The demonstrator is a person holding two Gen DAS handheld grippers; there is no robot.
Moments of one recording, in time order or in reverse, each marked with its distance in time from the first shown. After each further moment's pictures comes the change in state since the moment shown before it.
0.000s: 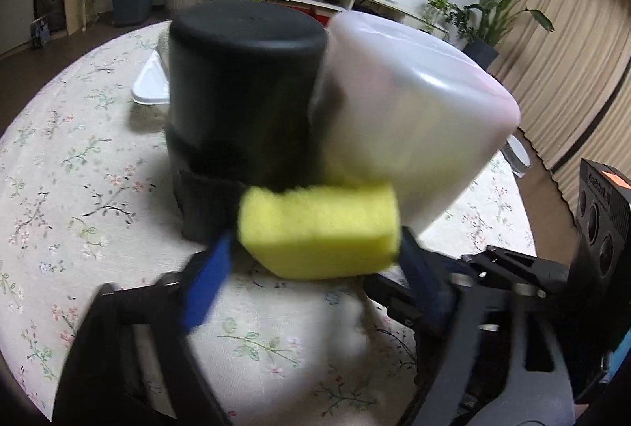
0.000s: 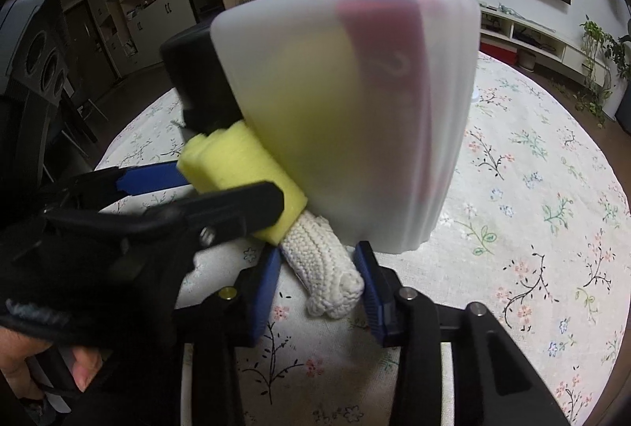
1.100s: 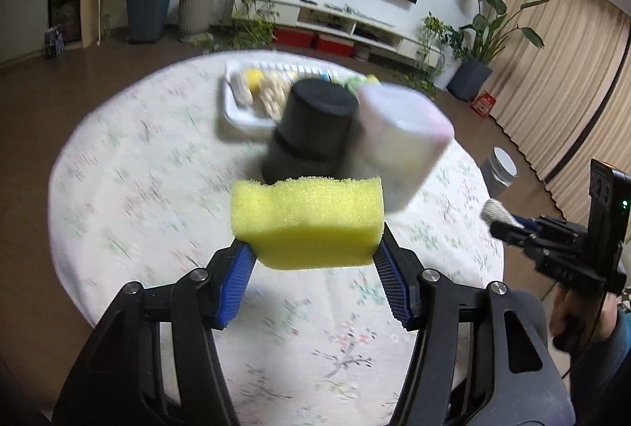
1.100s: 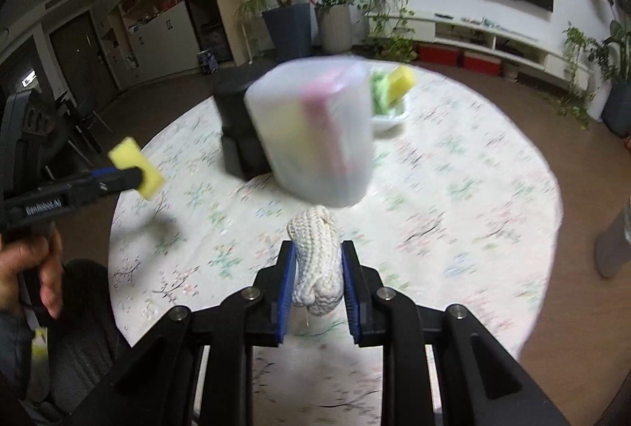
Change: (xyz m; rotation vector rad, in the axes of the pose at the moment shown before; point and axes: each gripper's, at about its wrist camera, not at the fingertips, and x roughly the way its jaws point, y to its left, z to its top) left arm -0.132 0.046 -0.014 -0.001 -0.092 0.016; right arm -0.126 -0.025 -0.016 0.016 -0.074 -0.041
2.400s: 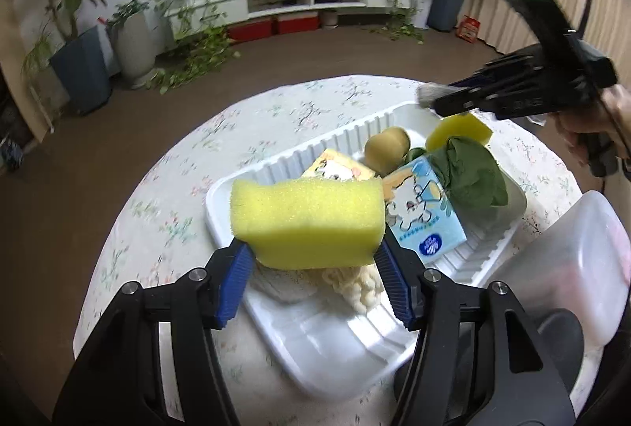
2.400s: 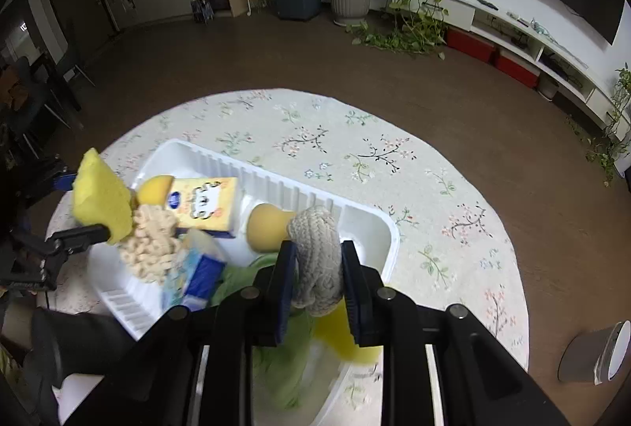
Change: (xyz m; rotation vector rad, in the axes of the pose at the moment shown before) left arm 0.204 0.046 0.187 0.384 0.121 -0.018; right arm 0.247 -0.090 0.259 -0.146 0.249 -0.004
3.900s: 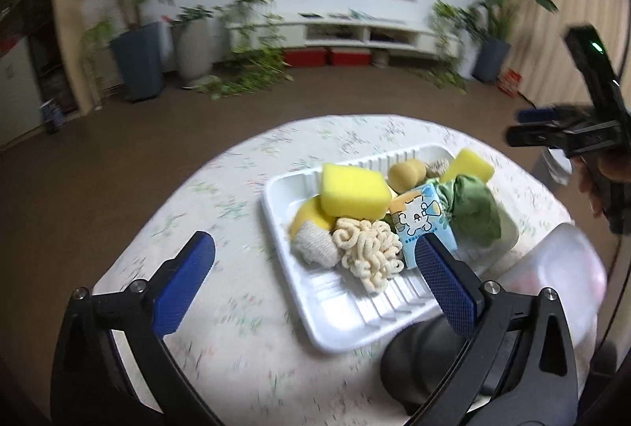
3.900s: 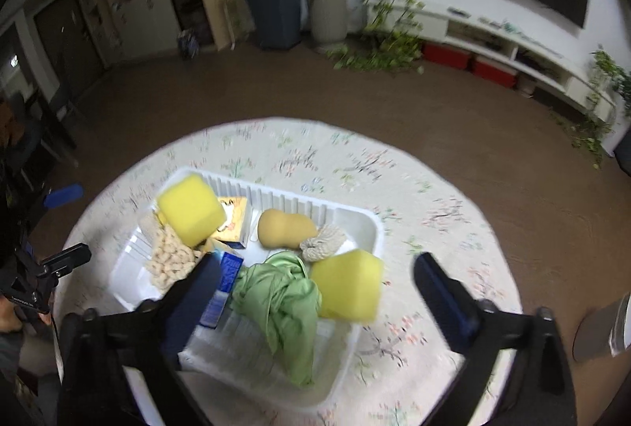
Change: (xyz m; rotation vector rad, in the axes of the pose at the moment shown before) left arm -0.086 0.000 -0.033 -0.227 -0.133 0.172; right arm -0.083 0.003 -0.031 0.114 -0.167 -0.020
